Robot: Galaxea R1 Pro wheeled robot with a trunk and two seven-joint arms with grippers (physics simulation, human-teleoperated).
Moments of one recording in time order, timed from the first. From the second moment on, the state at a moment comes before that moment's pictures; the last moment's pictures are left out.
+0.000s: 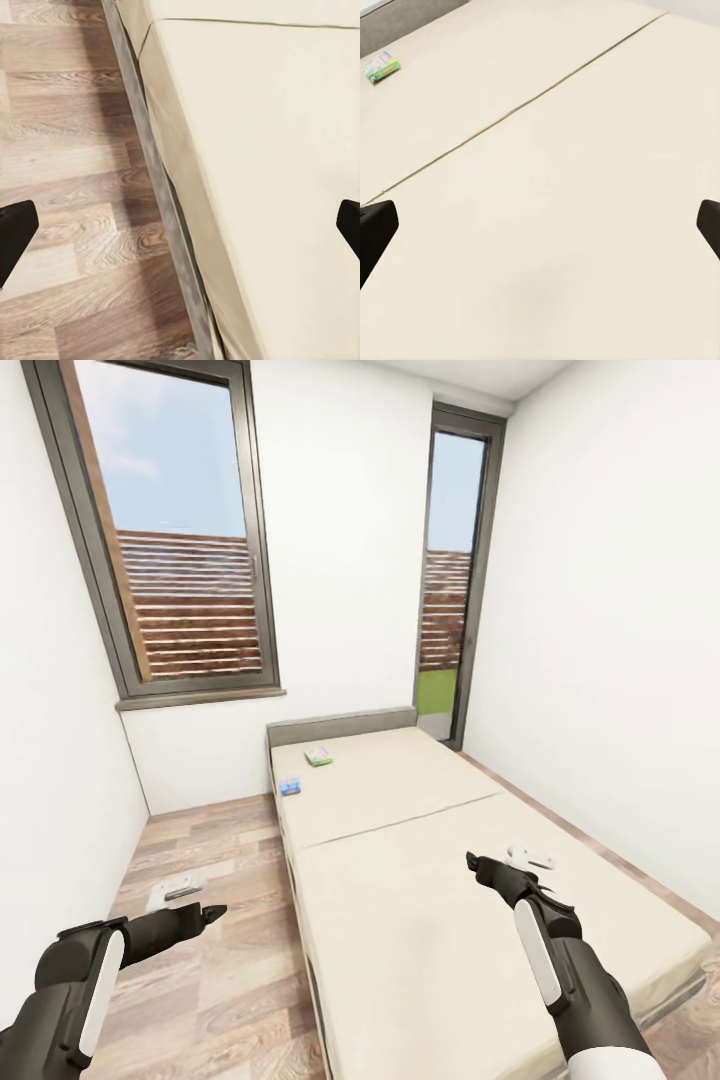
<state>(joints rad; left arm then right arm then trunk) -0.31 0.06 0.33 -1.43 0.02 0.97 -0.38 -0.45 0.03 -0.13 -1.20 -0.23 0.49 -0.12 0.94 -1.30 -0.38</state>
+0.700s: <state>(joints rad) -0.31 0.06 0.33 -1.43 0.02 0.97 -0.38 -0.45 0.02 -0.13 -1.20 -0.23 0.49 -0.11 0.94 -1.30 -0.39</state>
